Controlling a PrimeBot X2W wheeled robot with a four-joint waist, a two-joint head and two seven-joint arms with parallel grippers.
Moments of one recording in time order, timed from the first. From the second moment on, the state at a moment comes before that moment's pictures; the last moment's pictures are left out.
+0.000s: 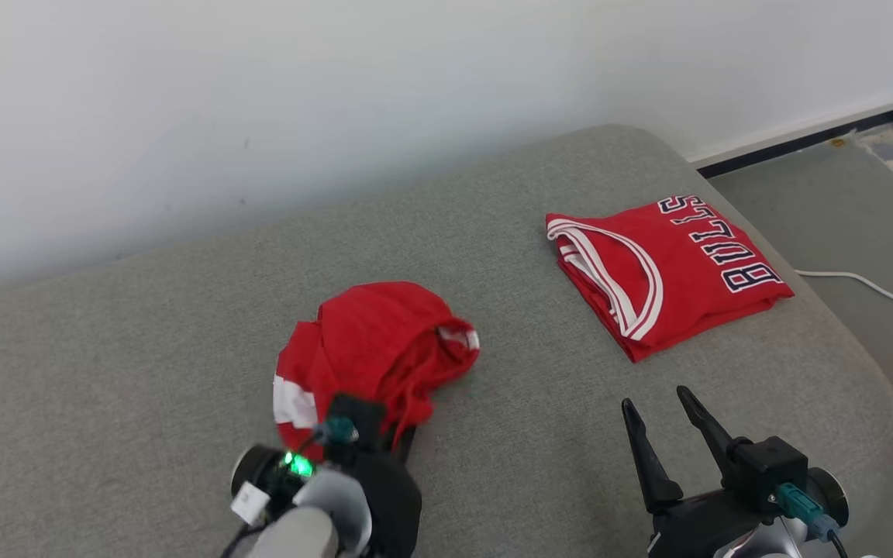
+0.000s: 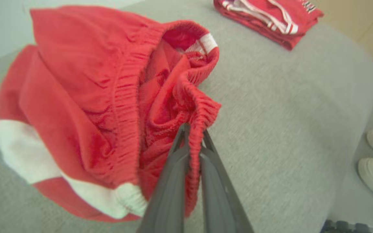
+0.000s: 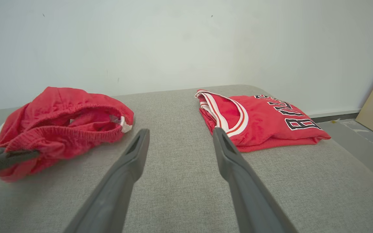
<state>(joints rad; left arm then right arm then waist) -0.45 0.06 -0.57 0.68 -0.32 -0.02 0.09 -0.14 -0.12 0.19 0.32 0.17 0.13 -0.18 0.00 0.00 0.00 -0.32</state>
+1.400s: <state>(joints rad) -0.53 0.20 -0.65 0.79 -0.84 0.11 -0.22 -0.14 -0.10 0.20 0.33 0.18 0.13 -0.18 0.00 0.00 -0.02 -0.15</state>
